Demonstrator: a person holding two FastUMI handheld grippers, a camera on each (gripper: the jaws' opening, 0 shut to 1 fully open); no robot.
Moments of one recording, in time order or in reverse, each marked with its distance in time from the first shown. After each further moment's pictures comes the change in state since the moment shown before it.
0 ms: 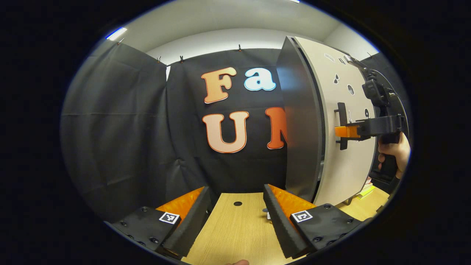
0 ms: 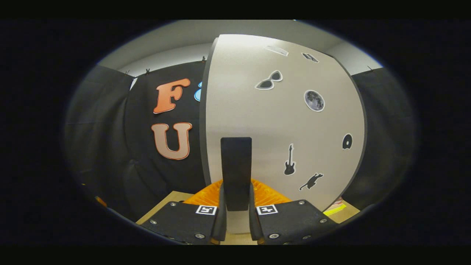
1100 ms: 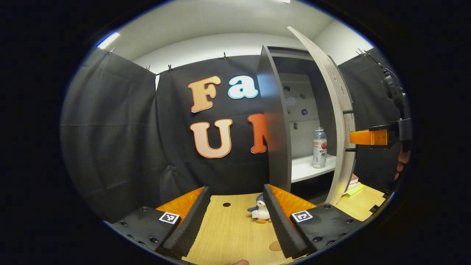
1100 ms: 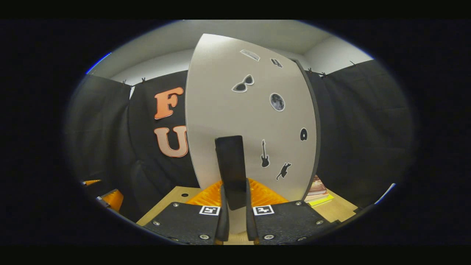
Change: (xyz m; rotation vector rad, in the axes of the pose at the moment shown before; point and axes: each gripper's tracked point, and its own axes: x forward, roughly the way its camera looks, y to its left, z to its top) left arm -0.070 -0.065 0.022 0.033 -0.035 -0.069; right arm -0.154 -0.085 -0.016 0.067 0.002 -0.012
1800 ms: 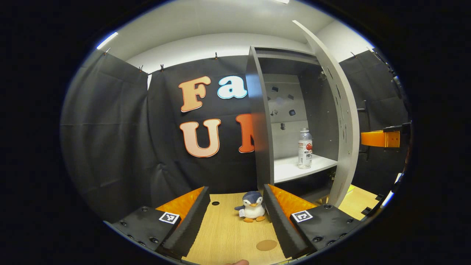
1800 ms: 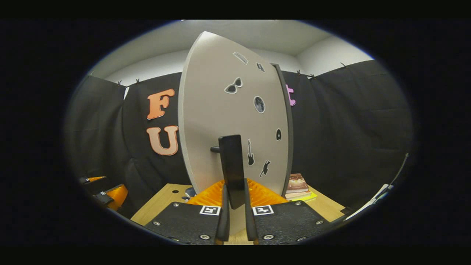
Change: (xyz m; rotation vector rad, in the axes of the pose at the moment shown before) left arm -0.010 -0.043 0.000 -0.007 0.018 -0.067; right arm -0.065 -0.060 0.000 -0.006 0.000 -0.075
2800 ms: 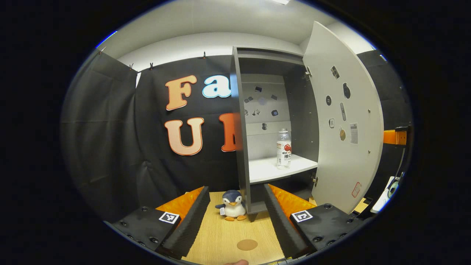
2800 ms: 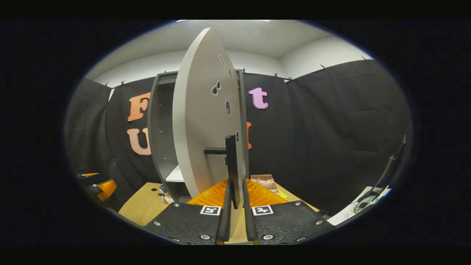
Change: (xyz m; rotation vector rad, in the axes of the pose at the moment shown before) left arm -0.013 -0.061 0.006 -0.019 0.003 -0.082; right arm -0.056 -0.118 0.008 0.001 -0.021 -0.135
